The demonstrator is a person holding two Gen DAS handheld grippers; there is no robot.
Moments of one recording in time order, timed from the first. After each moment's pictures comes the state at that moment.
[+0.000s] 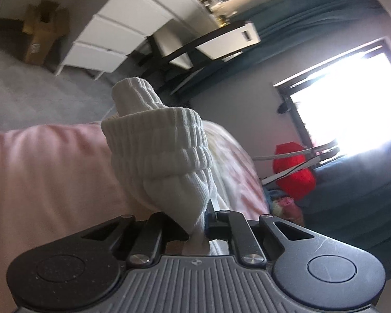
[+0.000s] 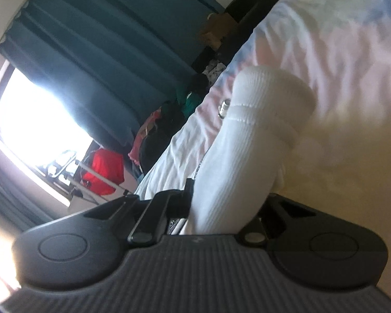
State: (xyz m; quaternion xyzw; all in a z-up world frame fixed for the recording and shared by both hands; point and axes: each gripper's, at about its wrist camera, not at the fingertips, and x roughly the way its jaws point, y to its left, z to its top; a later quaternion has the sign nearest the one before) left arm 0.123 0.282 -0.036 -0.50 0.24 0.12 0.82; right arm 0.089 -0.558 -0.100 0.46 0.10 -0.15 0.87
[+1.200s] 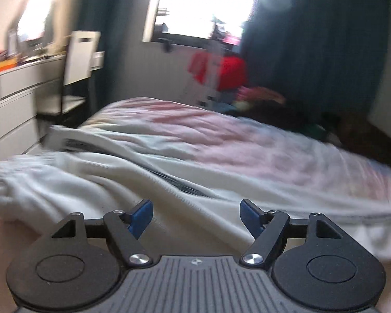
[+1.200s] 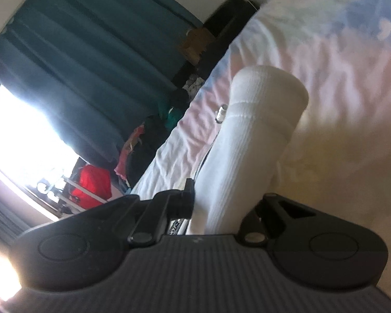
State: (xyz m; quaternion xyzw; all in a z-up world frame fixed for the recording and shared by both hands) left arm 0.082 0.041 -0.019 -0.06 0.28 -0.05 0.96; right arm 0.048 -0.537 -0.092 0.47 0.09 -0.21 0.85
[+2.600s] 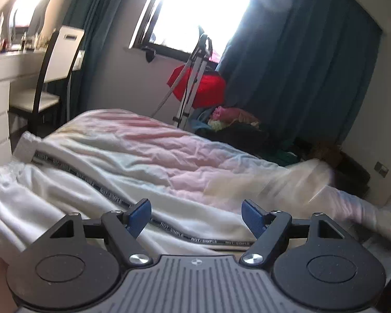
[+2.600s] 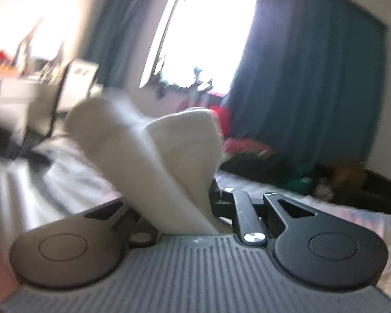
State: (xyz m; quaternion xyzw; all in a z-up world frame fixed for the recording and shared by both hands) left arm 0.109 0.074 0.003 -0.14 0.24 -0.11 0.95; right arm 0.119 -0.140 -0.044 -0.14 0.11 0.01 0.98
